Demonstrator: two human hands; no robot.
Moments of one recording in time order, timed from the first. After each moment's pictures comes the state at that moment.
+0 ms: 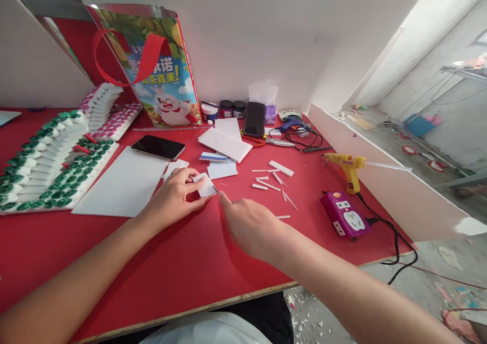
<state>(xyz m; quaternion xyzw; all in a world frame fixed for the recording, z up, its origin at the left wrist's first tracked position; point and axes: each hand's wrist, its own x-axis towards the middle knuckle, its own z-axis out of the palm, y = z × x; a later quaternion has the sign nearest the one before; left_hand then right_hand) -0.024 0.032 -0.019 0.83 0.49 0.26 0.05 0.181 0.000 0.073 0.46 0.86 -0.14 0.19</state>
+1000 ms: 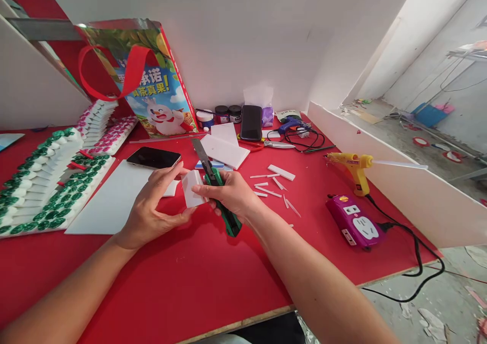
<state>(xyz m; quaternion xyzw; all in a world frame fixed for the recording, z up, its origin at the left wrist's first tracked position) -0.034 0.032 0.003 0.82 0.42 0.39 0.03 0.164 0.062 0.033 0.43 0.47 -0.71 -0.31</state>
